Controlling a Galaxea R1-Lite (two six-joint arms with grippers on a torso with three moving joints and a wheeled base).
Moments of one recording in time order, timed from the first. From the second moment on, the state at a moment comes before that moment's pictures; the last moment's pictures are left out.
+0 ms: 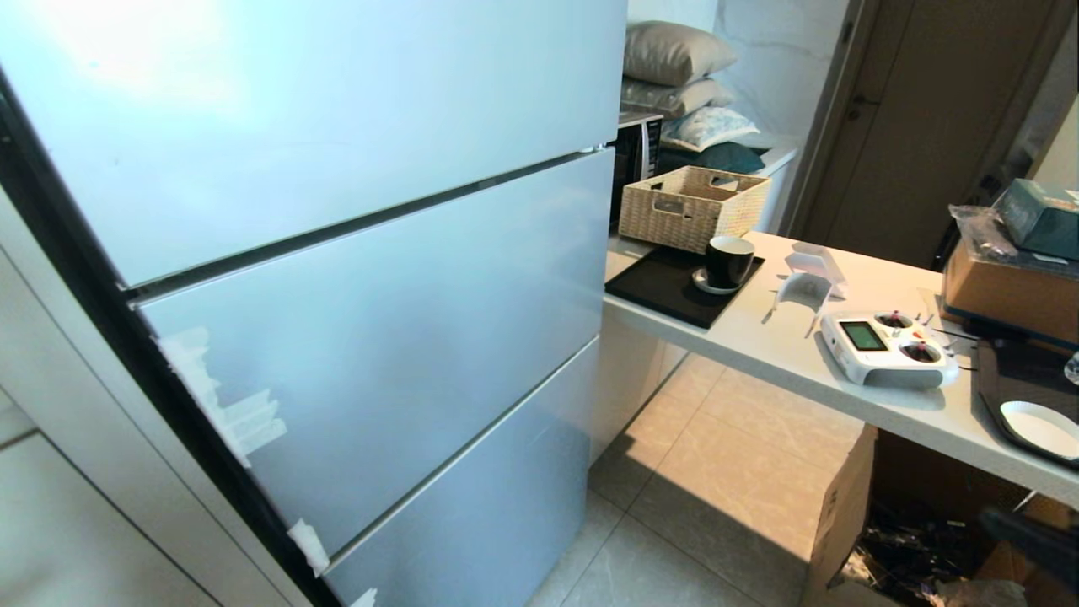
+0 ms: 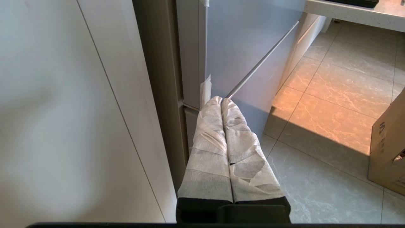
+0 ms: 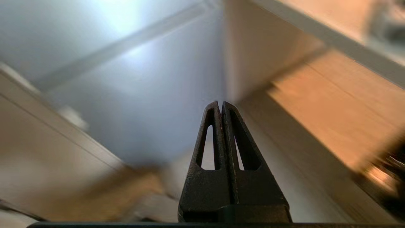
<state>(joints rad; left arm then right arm) -0.01 0.00 -0.02 0.04 0.00 0.00 0.26 0.70 -0.23 -0.27 0.11 0.12</state>
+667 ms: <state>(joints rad) -0.01 0.00 -0.02 0.04 0.00 0.00 0.09 0.28 0.00 0.00 0.00 -0.03</state>
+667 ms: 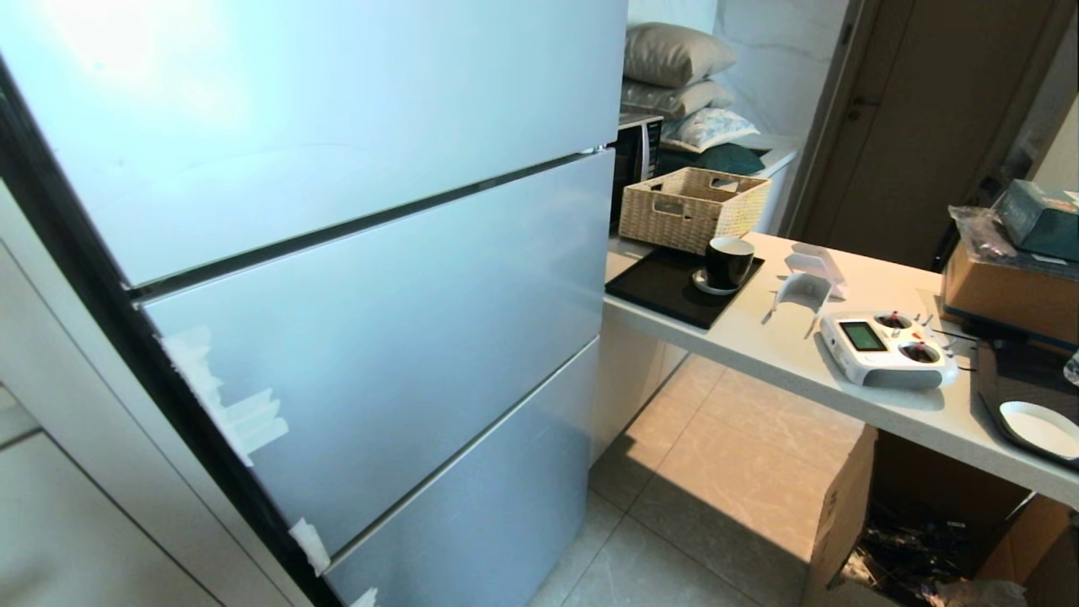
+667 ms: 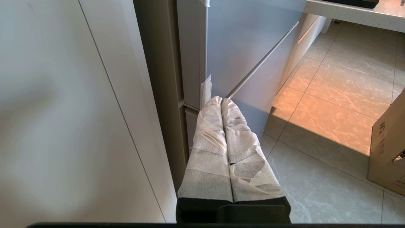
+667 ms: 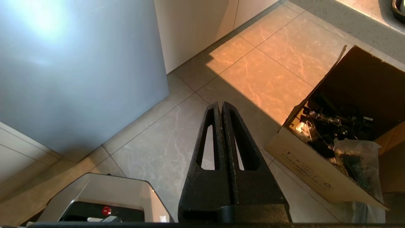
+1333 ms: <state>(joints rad) -0.01 0.00 -0.02 0.04 0.00 0.00 0.03 0.24 0.00 0.00 0.03 -0.08</state>
